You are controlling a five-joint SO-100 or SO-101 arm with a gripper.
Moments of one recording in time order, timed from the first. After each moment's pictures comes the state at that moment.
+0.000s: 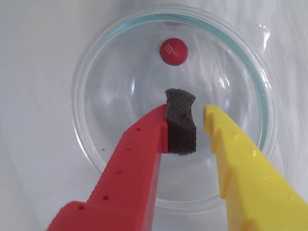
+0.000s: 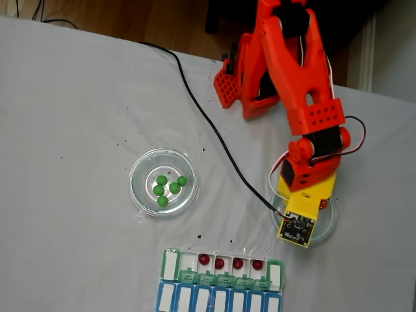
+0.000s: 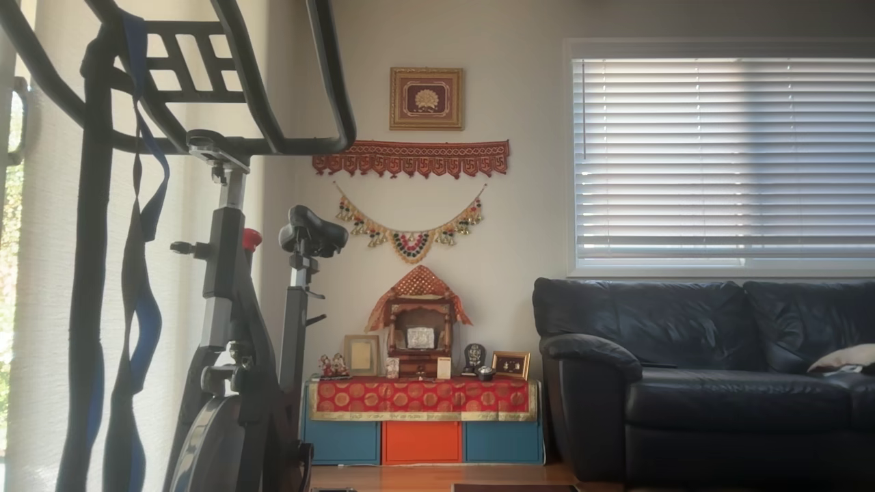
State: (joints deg) arm -29.1 133.5 133.2 45.5 -46.1
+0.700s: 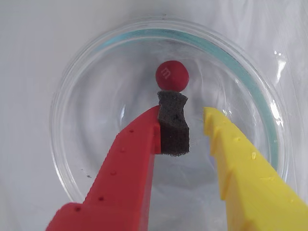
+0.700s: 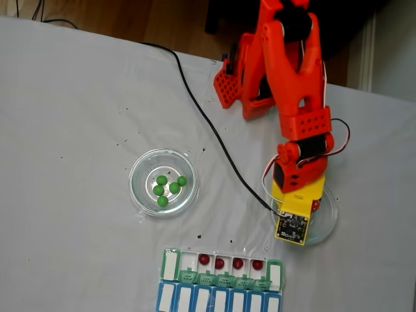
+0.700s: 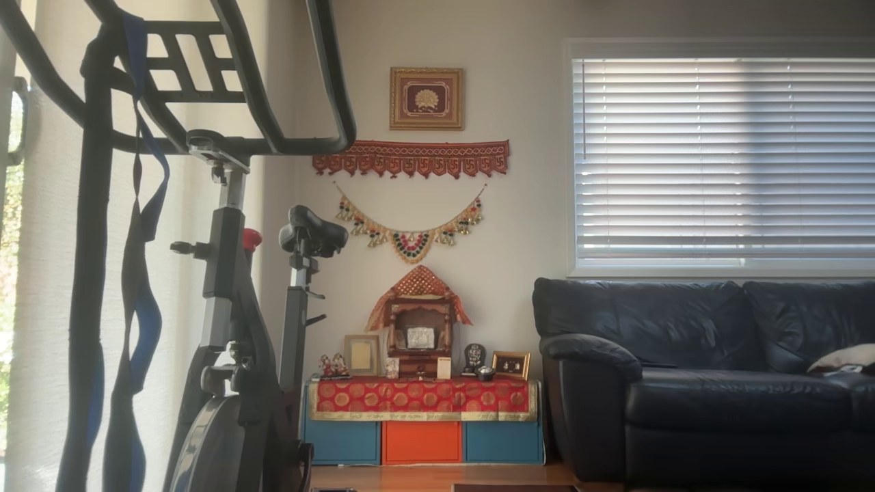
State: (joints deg) arm -29.0 129.6 143.5 26.3 -49.0
